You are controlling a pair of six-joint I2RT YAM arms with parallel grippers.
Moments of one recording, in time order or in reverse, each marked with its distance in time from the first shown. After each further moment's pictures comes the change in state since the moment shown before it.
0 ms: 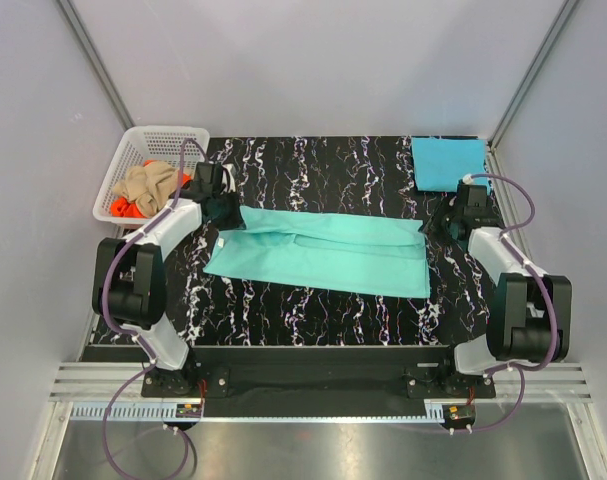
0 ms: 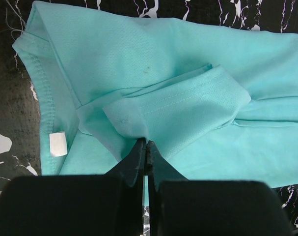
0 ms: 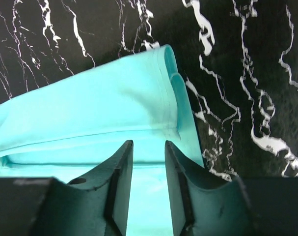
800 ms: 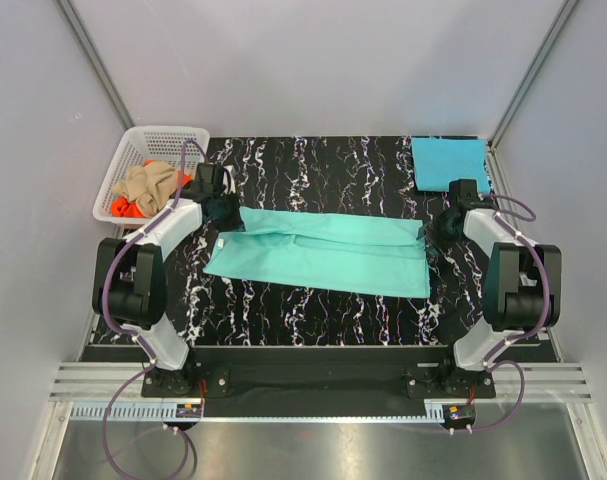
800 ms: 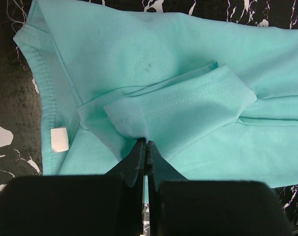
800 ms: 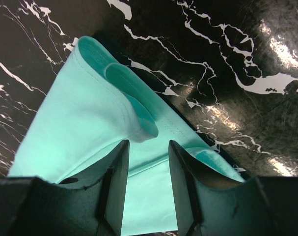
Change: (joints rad) left arm -0.004 0.000 0.000 -0.025 -0.019 -0.003; right arm 0.000 0.186 0.145 -0.284 0.104 0.439
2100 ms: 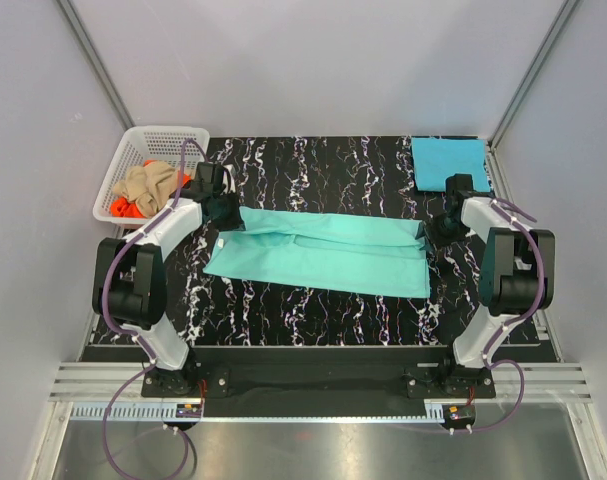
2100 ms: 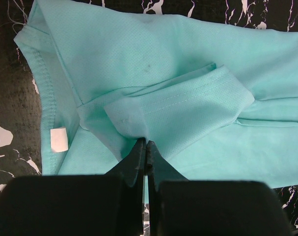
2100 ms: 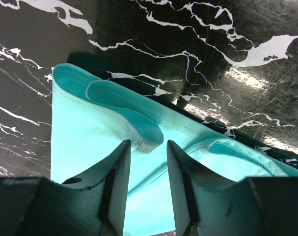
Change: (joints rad) left arm -0.002 0.000 0.005 -0.002 -0.002 -0.007; right arm 0.000 0.119 0.134 -0.164 0.009 0.310
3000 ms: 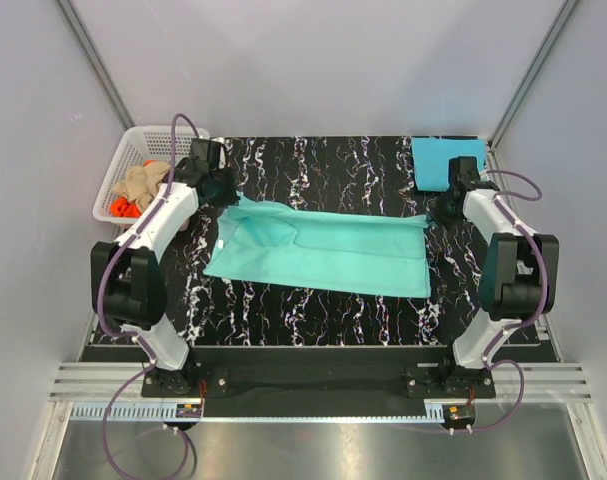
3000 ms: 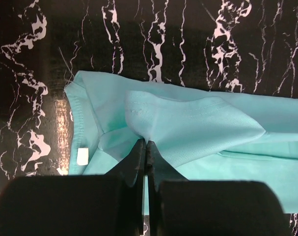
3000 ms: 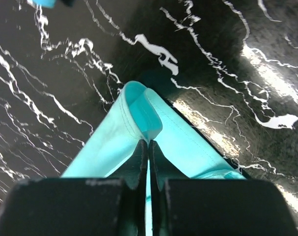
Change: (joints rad) left arm -0.004 -0.002 0.213 -0.095 -0.129 -0.026; right arm 0.016 -0.031 0.099 0.085 0.113 -0.266
